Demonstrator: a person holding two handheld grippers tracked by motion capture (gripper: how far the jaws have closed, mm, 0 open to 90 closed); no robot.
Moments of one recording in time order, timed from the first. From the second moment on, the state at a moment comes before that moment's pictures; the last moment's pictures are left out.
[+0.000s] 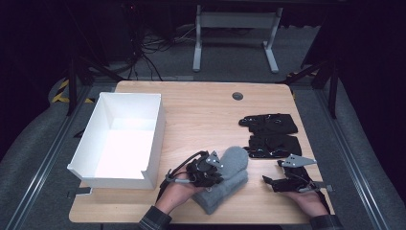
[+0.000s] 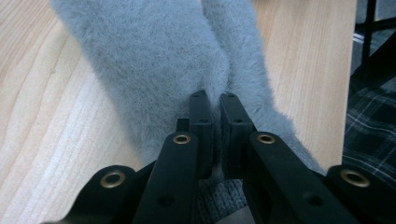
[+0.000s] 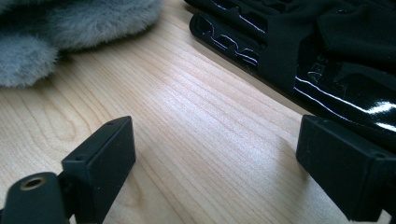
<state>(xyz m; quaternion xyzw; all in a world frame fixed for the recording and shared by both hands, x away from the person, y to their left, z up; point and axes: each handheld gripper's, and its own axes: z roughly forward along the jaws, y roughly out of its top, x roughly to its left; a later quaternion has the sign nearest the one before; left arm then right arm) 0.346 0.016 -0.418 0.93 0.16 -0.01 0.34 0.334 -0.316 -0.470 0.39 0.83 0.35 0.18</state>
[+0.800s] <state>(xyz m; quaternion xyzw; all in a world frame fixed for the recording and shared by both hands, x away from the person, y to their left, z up) 0.361 0.018 -0.401 0.90 0.21 0.00 0.38 0.334 -0.315 -0.470 0.39 0.83 0.35 0.18</state>
